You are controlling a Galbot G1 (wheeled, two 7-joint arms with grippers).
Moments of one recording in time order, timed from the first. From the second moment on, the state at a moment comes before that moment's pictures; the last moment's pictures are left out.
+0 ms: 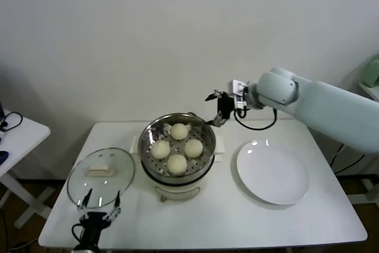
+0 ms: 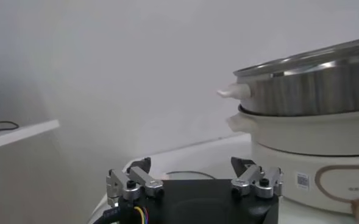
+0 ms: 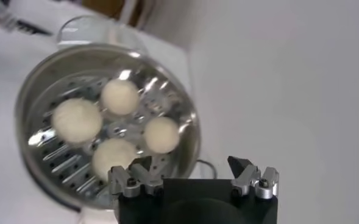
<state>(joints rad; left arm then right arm) 1.67 -1.55 -0.76 -1.85 0.09 -0.23 0.11 0.35 0.71 -0.93 1.62 0.56 -0.40 -0.57</state>
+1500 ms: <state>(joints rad) 1.66 -1.48 -0.76 -1.86 0.08 -0.21 0.07 -1.67 1.14 0.59 1.92 0.56 0.32 -0.10</state>
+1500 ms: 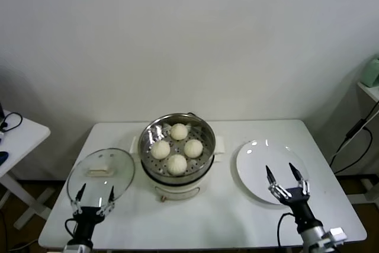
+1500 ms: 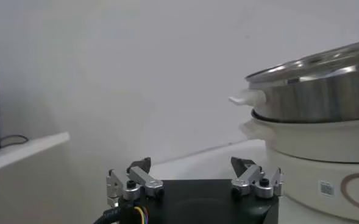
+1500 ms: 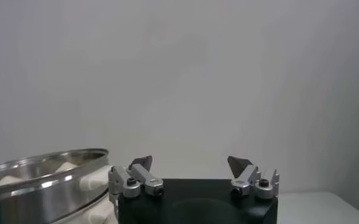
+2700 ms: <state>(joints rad) 1.46 -1.30 -0.78 -1.54 1.18 -0.23 -0.33 -1.77 1.30 0.52 1.86 0.56 0.56 -0.07</state>
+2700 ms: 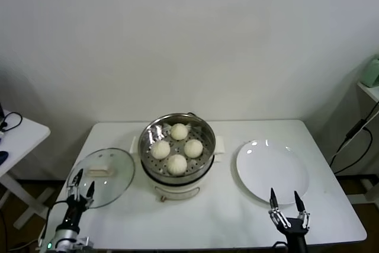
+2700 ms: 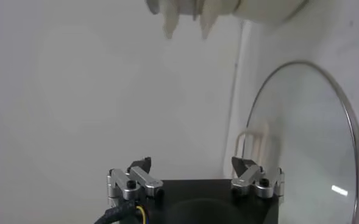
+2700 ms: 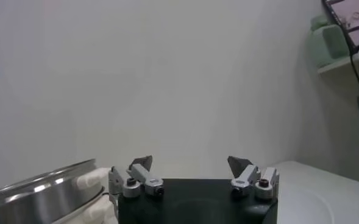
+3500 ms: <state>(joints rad) 1.31 -1.29 -0.74 -1.42 1.27 -0.13 -0.24 -1.77 1.31 0.53 1.86 0.56 0.56 -0.06</state>
